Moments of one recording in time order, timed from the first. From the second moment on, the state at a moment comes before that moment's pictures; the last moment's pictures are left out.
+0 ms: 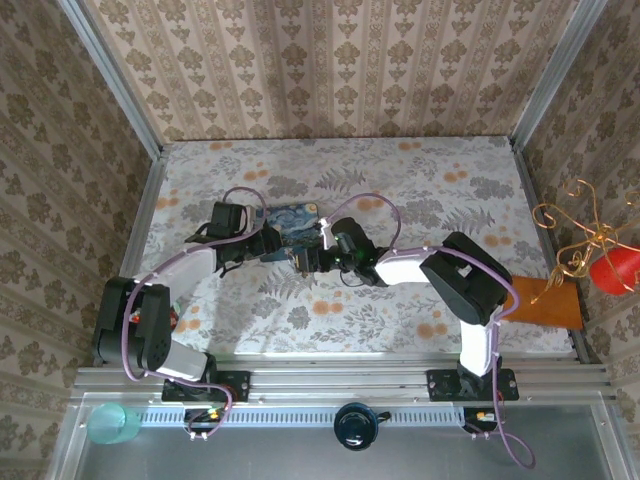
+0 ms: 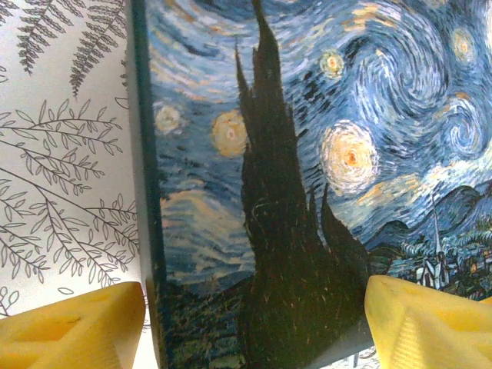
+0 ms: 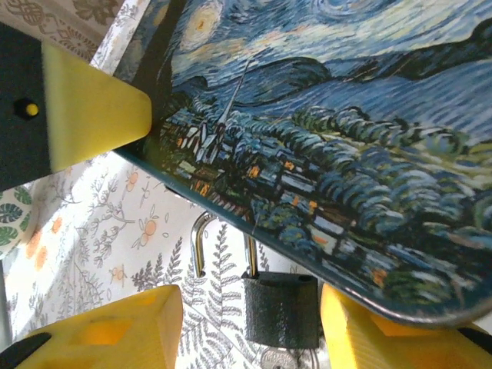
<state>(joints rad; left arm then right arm) -0.30 1.45 0.78 -0.25 0.26 -0.45 0.71 1.92 0.96 0.39 -0.30 0.53</state>
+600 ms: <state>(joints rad) -0.33 1.44 0.73 -0.14 0.20 -0.52 0.64 1.98 0.96 0.42 -0.39 0.56</state>
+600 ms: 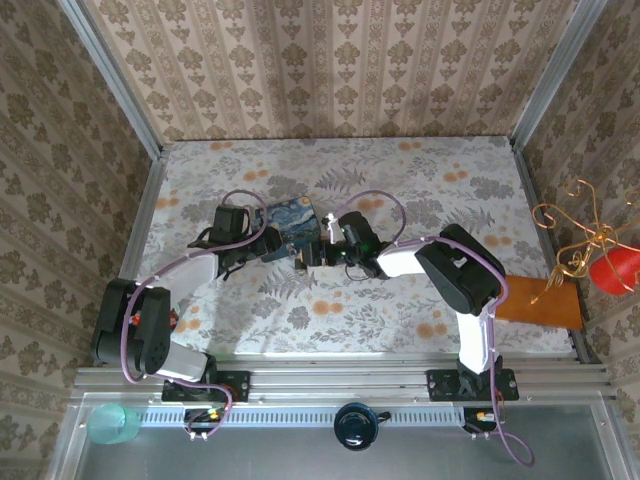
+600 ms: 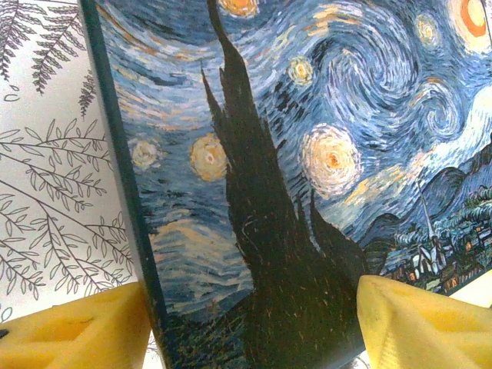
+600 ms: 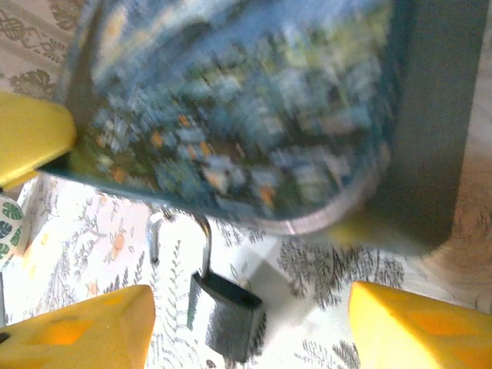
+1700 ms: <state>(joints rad) -0.35 1.42 0.69 -0.08 0.16 -0.57 0.75 2.04 1.13 0.19 -0.21 0.49</state>
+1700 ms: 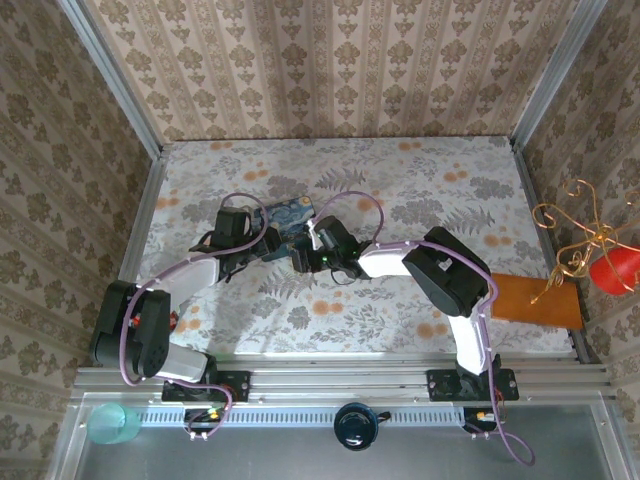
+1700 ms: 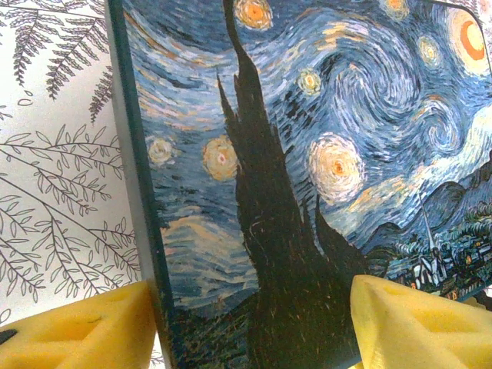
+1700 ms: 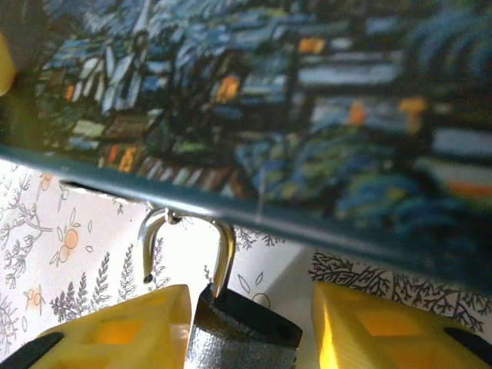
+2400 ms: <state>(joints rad) -0.37 1.42 0.69 -0.07 0.13 -0.59 0.75 2.05 1.09 0.31 -0.26 0.64</state>
